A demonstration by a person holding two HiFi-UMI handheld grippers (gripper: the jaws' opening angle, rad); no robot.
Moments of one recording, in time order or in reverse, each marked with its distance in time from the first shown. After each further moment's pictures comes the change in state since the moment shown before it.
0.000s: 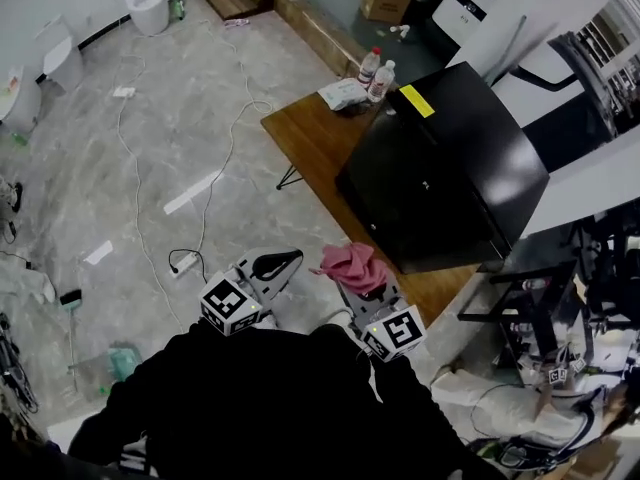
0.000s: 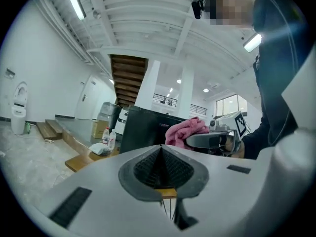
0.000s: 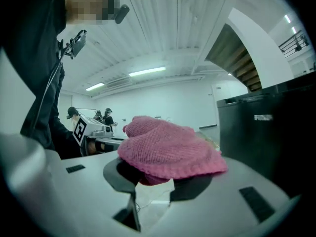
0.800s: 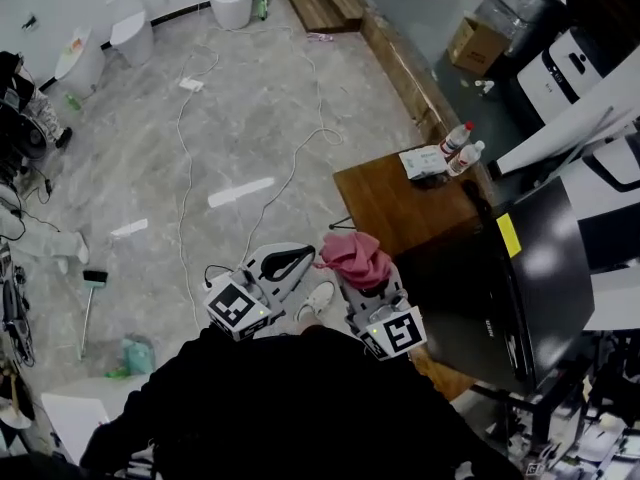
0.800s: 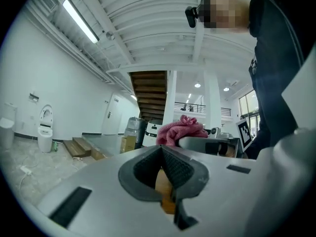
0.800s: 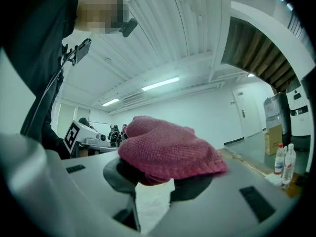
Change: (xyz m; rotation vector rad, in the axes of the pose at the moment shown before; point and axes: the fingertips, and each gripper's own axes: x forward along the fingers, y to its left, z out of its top) left arm -0.038 0.230 0.099 0.046 -0.107 0.299; right arm 0.266 -0.016 0.092 -0.013 -0.224 0.245
